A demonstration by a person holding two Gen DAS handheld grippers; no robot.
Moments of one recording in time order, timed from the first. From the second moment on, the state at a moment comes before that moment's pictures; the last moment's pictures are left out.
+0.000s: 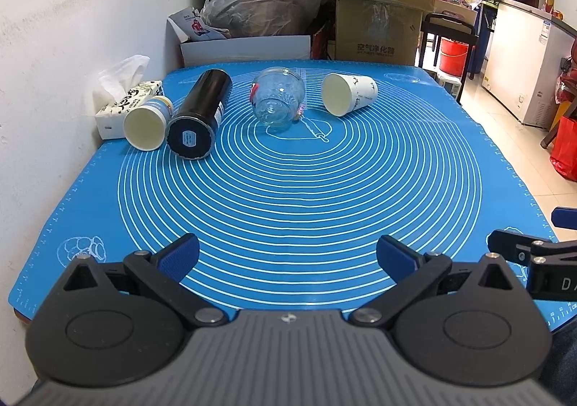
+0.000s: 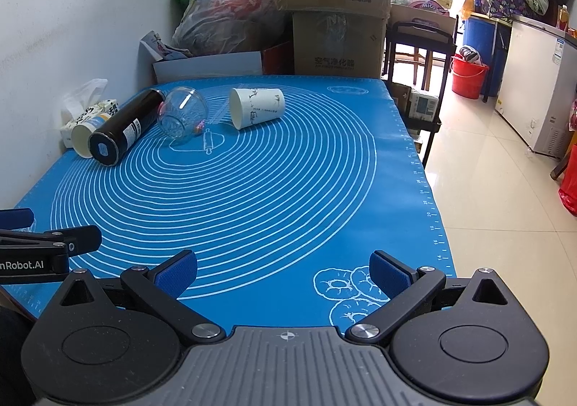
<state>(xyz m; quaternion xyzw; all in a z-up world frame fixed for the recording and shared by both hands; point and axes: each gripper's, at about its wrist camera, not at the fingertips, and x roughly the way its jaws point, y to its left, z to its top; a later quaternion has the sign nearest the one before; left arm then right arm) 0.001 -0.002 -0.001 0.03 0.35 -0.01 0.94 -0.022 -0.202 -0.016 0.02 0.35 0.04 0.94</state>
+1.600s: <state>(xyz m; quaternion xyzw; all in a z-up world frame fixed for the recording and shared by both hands) 0.211 -0.015 -0.020 0.09 0.25 0.04 0.96 0.090 -0.231 -0.021 0.06 0.32 -0.01 0.95</state>
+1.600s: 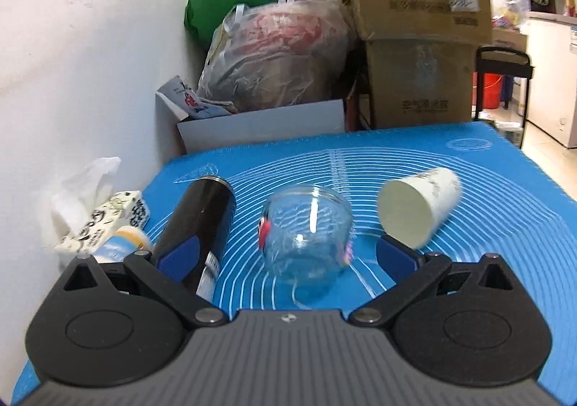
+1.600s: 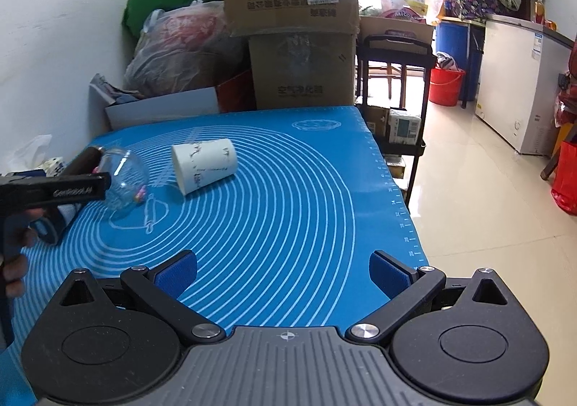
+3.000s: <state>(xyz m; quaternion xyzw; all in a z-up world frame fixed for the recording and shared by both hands) 0.136 -0.018 -0.015 0.05 0.33 -0.01 0.94 0.072 -0.224 -0.022 0.07 0.32 0.01 0.94</state>
